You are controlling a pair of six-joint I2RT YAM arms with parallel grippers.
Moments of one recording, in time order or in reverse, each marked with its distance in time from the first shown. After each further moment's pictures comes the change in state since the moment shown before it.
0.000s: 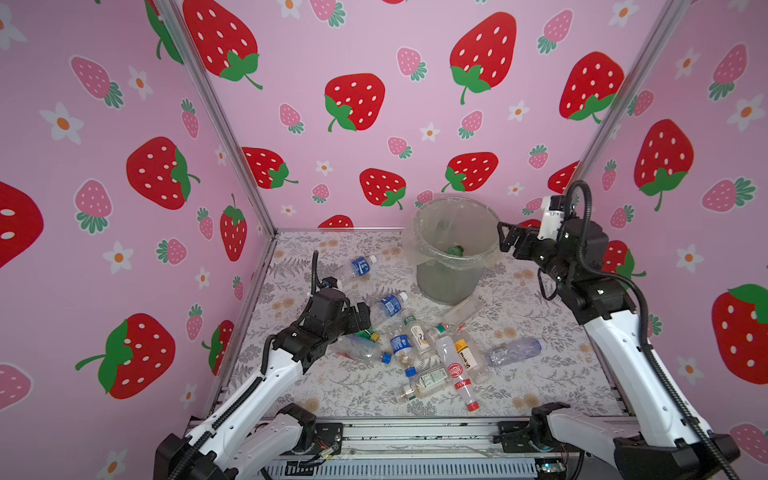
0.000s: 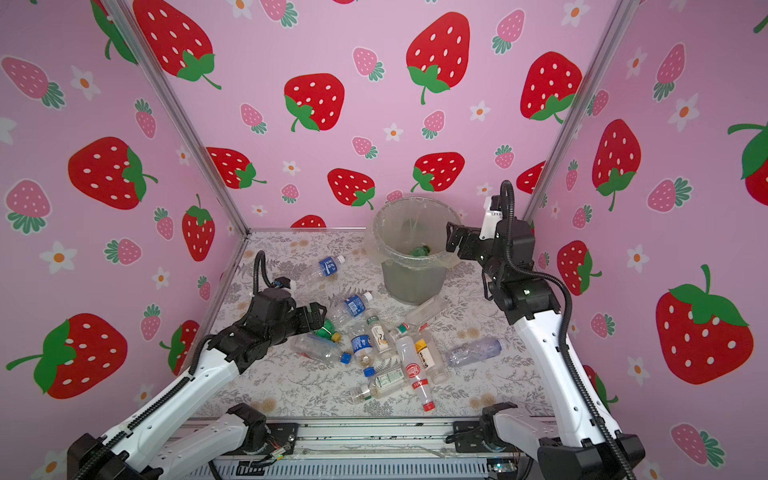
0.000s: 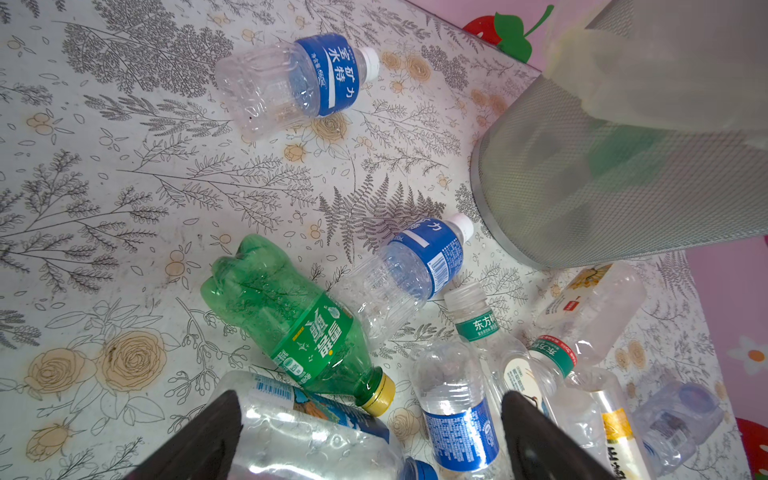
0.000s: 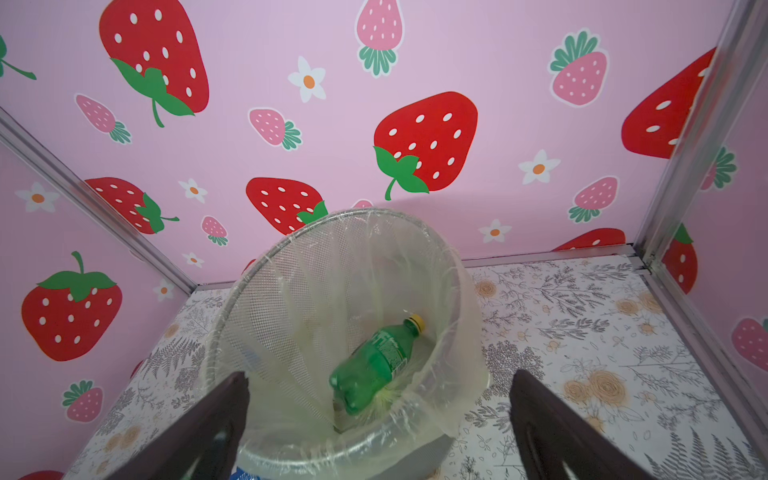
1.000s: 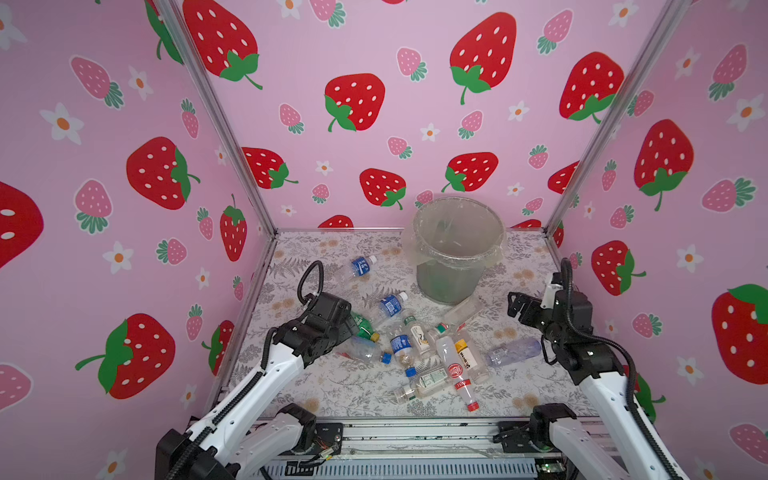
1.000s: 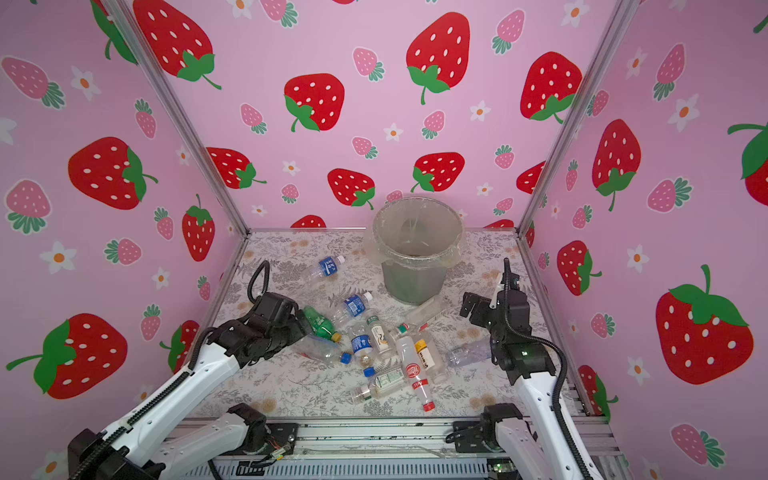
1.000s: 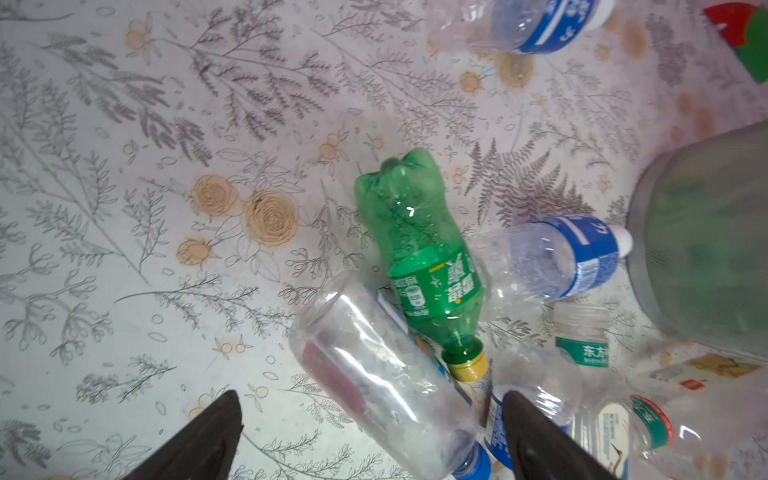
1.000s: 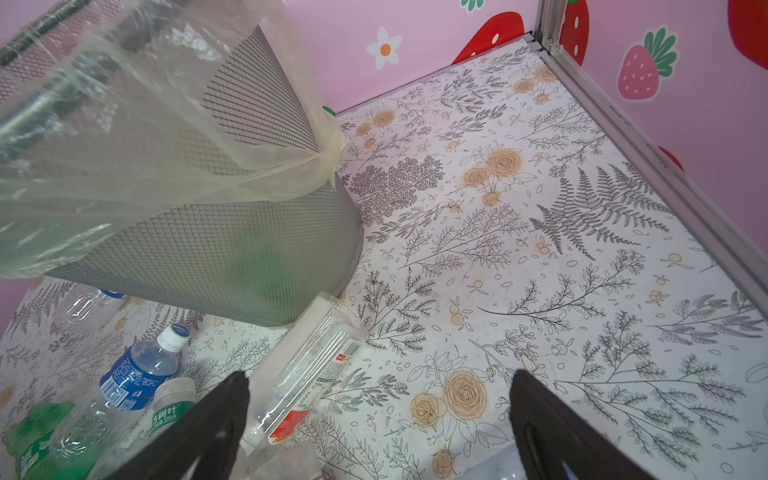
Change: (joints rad) left arm -0.001 0.048 0.068 -0.371 -0.155 -0.418; right arm -0.122 -0.346 -0.600 -0.051 0.044 0.100
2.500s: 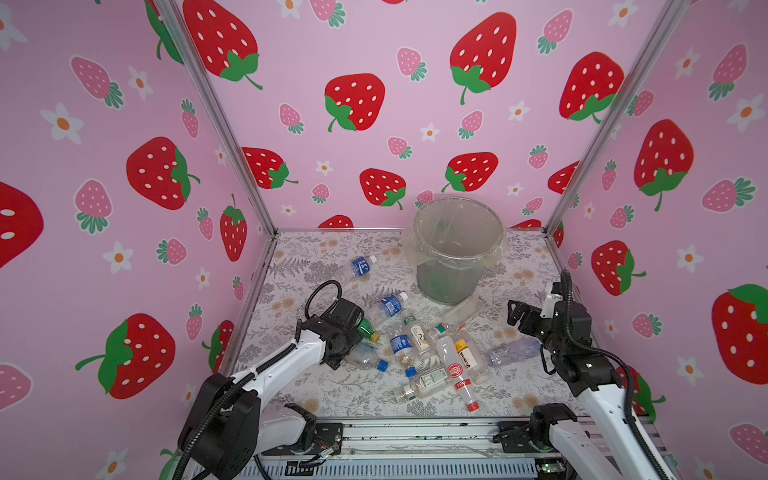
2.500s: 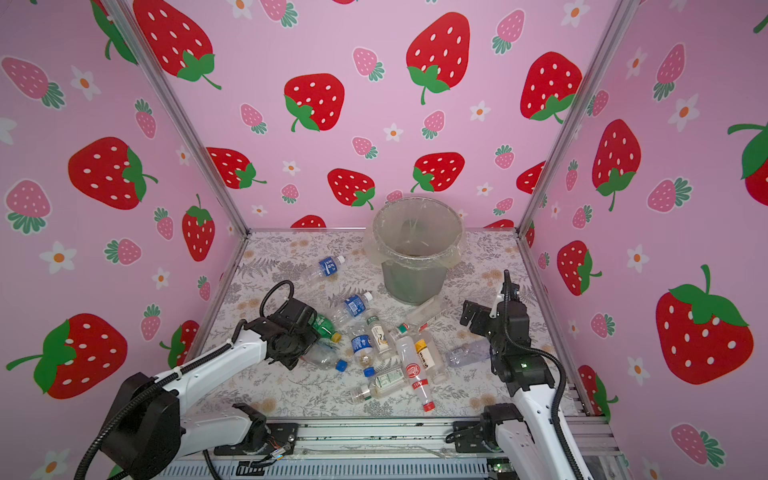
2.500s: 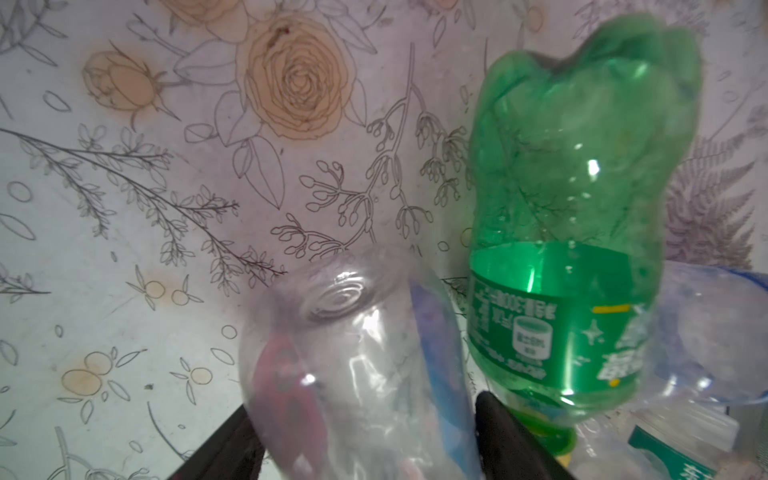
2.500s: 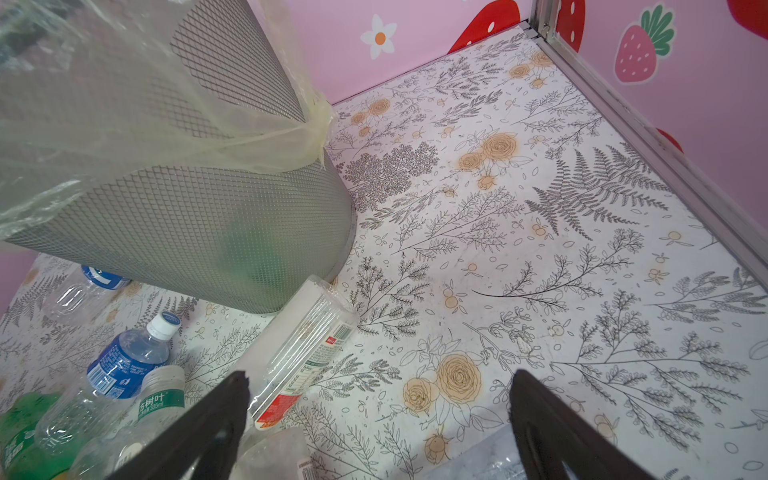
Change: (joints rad) left arm -0.016 0.230 -0.139 0.192 0.098 -0.315; right arm -0.001 -0.087 -0.097 0.016 0.000 0.003
